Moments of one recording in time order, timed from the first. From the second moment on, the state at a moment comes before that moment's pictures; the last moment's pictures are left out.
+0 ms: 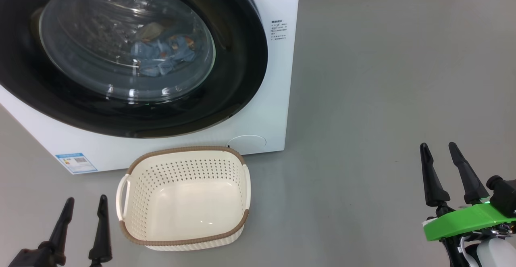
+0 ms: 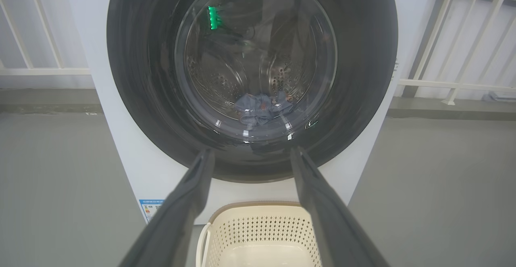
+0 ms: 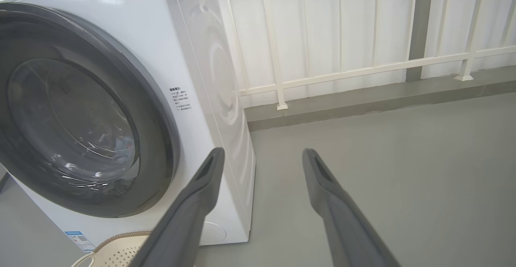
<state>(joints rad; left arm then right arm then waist) -0.02 0.17 0.05 0.22 -0.30 -0.13 -0.26 -0.11 -0.19 0.03 0.25 0.43 0.13 -0.26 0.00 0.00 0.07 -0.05</state>
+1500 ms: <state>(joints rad) 0.00 0.10 0.06 0.29 -0.43 -0.13 -0.21 -0.06 -0.13 0.03 0.32 0.57 0.13 -0.21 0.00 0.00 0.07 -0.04</state>
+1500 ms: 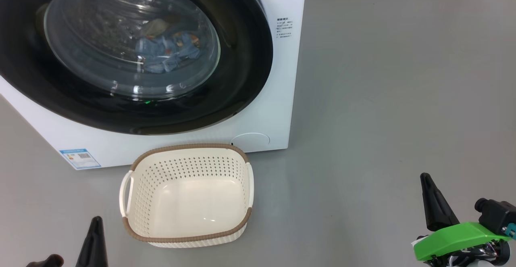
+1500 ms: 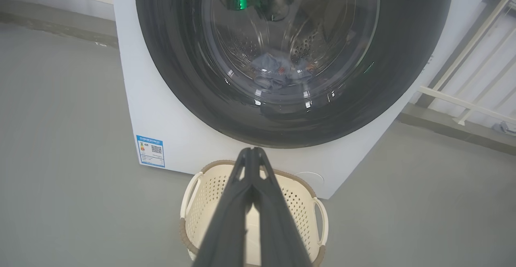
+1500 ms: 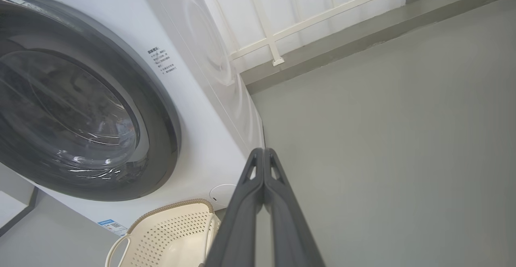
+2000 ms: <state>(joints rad) 0.00 0.09 0.06 0.29 -0.59 -0.13 -0.16 -0.06 -0.12 0.01 0.32 0.71 0.13 -0.17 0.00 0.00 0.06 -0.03</state>
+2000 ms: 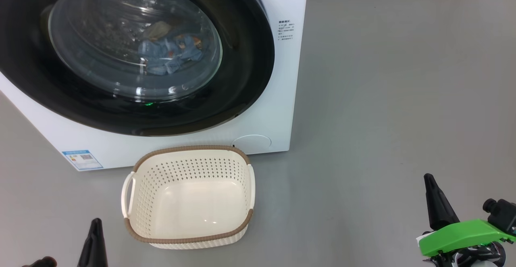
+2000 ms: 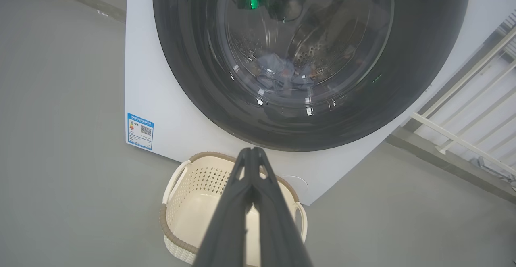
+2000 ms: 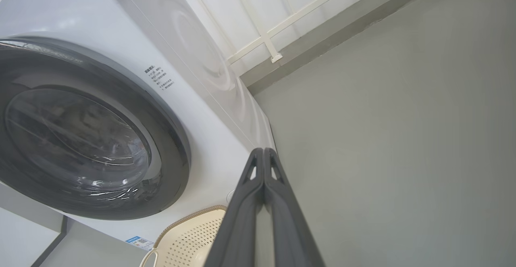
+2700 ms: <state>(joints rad) -0.01 0.08 0.06 0.29 -0.81 -0.13 -0.11 -0.06 -0.10 -0.02 0.31 0.91 0.13 -0.11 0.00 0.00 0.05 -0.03</state>
